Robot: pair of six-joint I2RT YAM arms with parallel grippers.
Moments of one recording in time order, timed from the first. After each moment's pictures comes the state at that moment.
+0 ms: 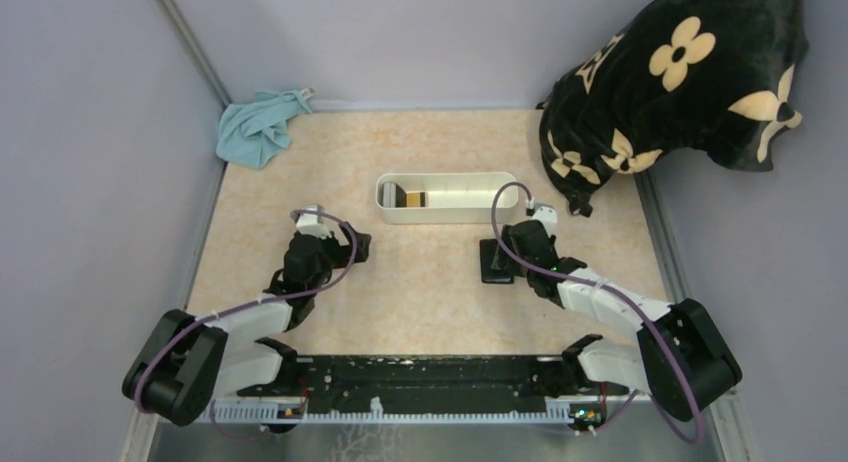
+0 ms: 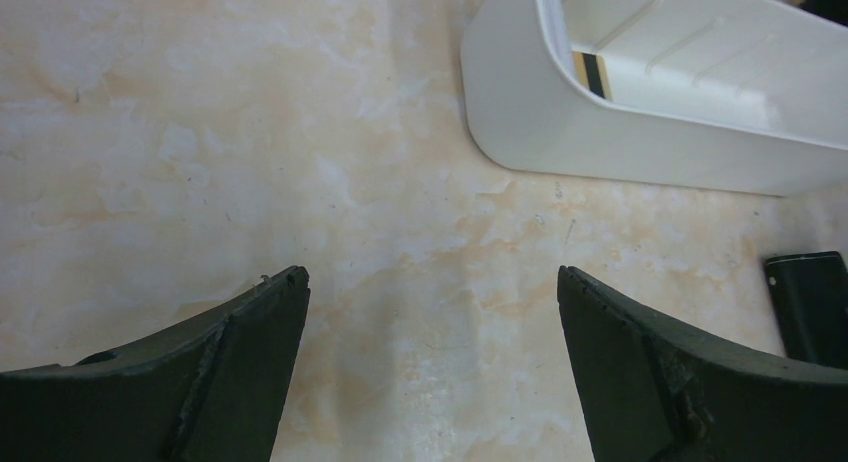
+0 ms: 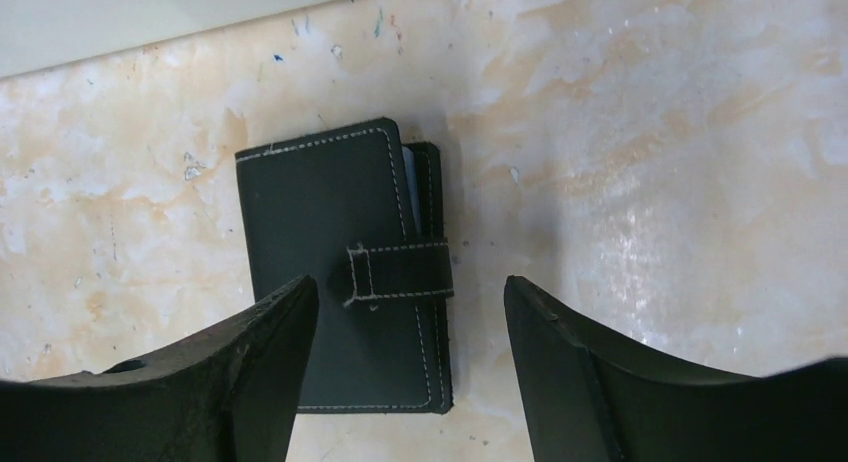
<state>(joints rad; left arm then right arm) -0.43 1.19 0.21 0.64 -0.18 -0.49 0.52 1.17 0.46 -0.09 0.30 0.60</state>
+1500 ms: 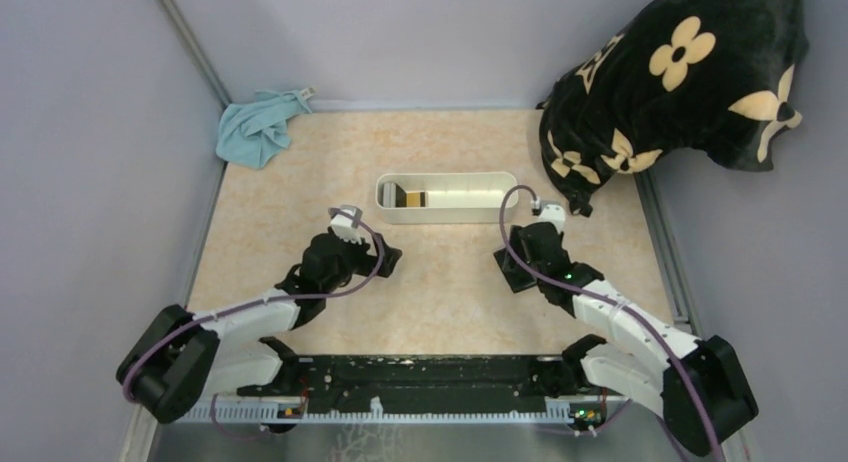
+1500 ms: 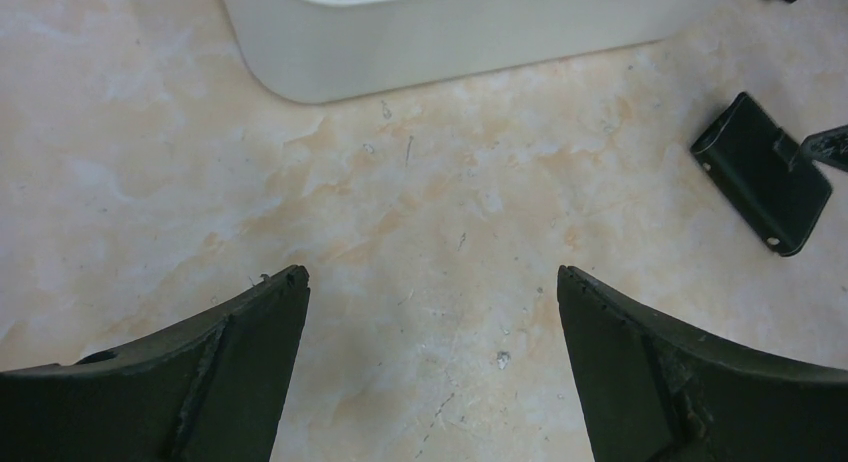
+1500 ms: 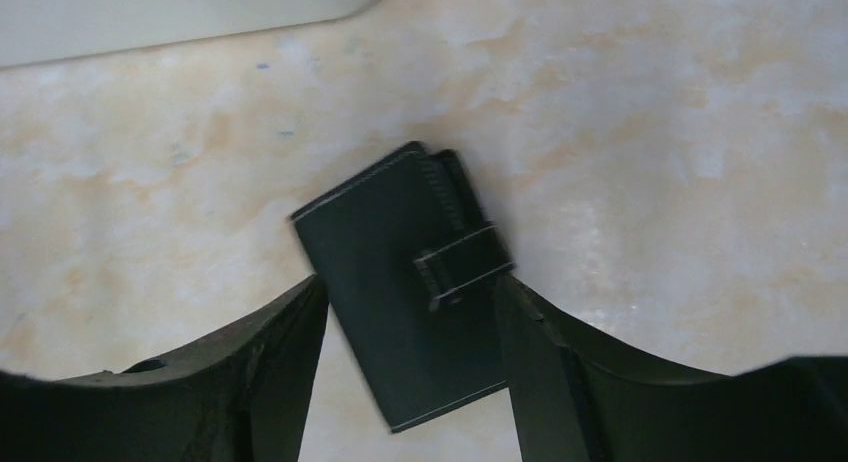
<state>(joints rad) -0.63 1.12 0.28 0.52 -0.05 -0.41 0.58 0.96 0.48 -0.24 0.37 0.48</state>
